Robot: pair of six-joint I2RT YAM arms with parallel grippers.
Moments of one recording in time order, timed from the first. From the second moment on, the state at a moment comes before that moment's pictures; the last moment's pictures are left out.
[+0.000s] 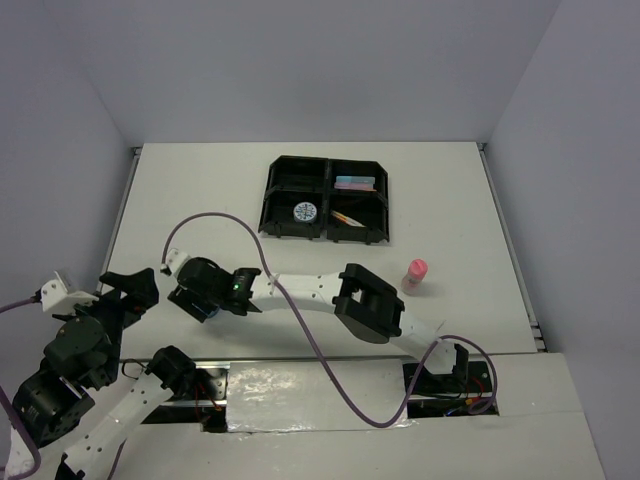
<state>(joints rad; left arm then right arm) -0.59 0.13 0.92 -1.03 -0.82 -0.73 1.29 2.34 1.94 -0.27 0.16 0.12</state>
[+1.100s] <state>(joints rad) -0.59 0.13 0.91 -0.99 -0.77 -0.68 0.73 2.11 1.97 -0.34 0.30 0.07</state>
